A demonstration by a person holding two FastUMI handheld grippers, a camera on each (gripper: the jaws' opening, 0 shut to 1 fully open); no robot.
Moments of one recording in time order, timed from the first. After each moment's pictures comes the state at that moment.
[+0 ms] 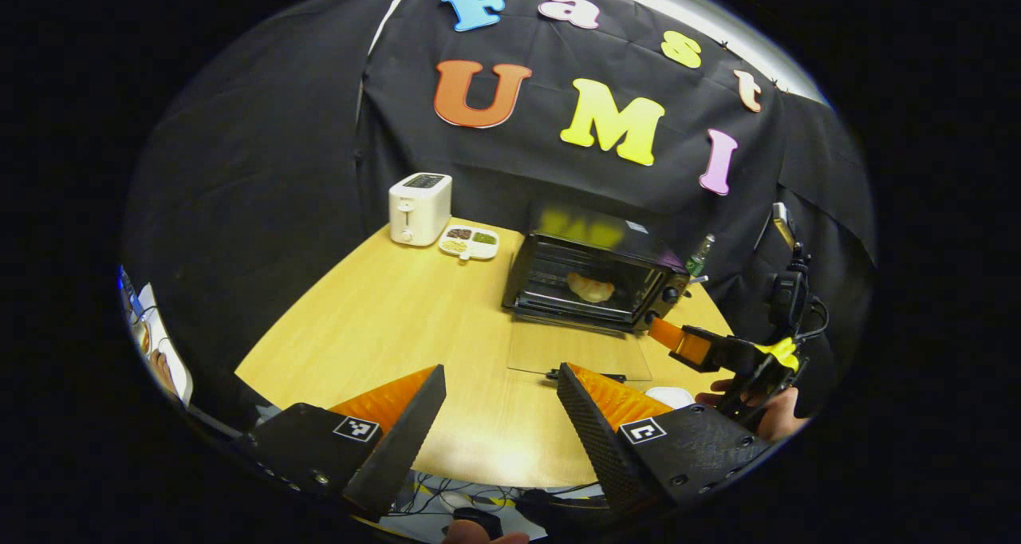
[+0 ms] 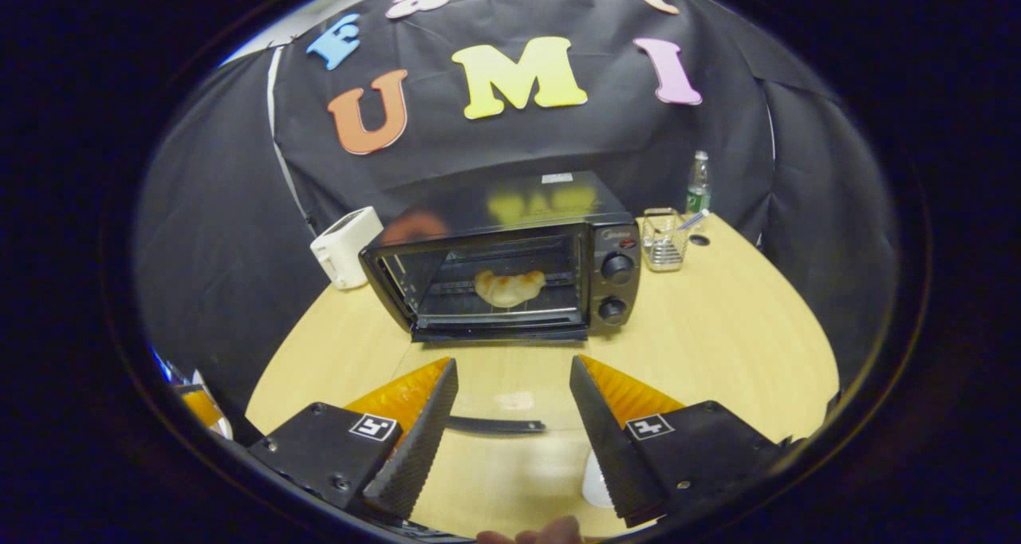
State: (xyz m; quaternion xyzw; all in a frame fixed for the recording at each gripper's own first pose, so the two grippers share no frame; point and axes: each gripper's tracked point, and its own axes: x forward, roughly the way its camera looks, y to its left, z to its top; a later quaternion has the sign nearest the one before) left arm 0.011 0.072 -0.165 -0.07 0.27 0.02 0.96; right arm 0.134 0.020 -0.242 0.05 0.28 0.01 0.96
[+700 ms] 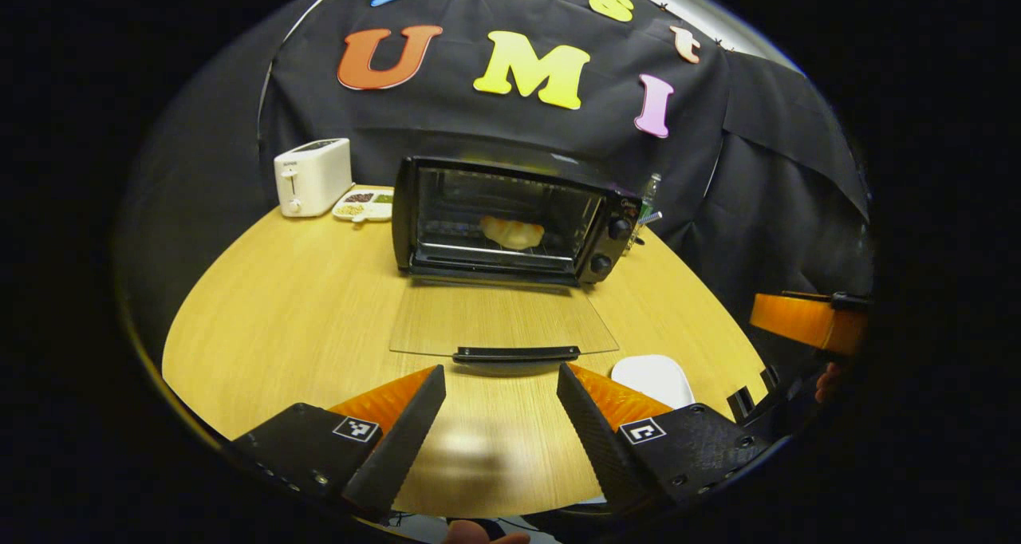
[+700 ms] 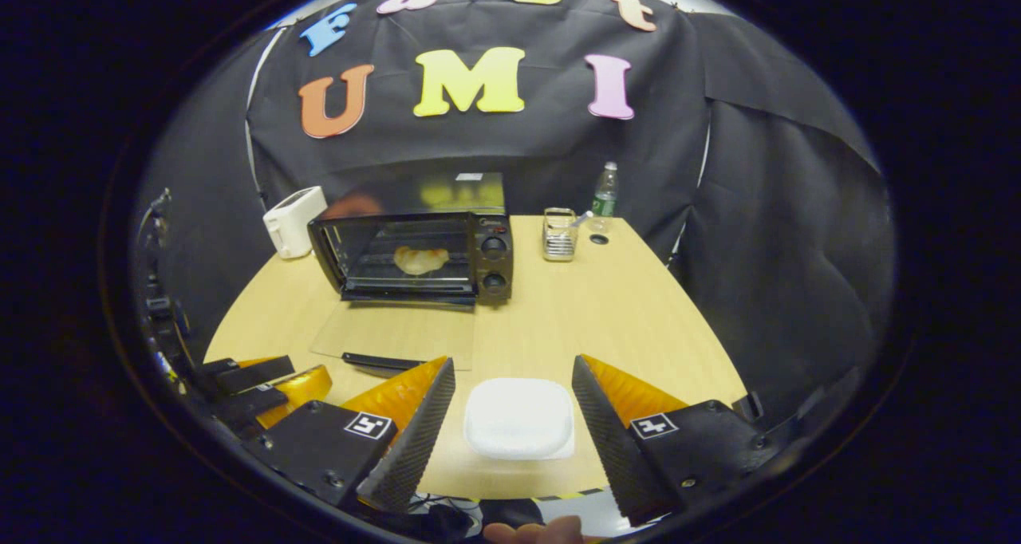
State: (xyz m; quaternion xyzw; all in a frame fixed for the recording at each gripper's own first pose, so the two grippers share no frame) left arm 0.063 -0.025 -0.285 -0.04 0.31 -0.09 0.95; right arm 0.033 -0.077 -0.219 0.01 0.31 -0.10 0.95
